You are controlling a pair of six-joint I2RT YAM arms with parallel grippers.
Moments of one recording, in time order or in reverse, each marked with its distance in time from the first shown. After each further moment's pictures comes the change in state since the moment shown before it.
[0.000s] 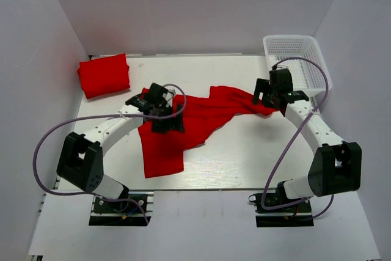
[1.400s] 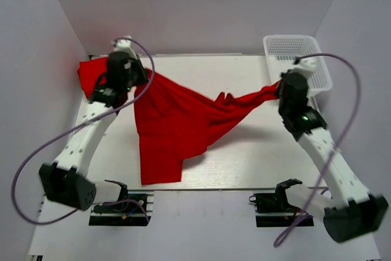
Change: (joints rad) left arm 0.210 -0.254 0.277 0.282 -0.286 0.093; right arm 0.130 -0.470 -0.026 0.213 0.469 -0.081
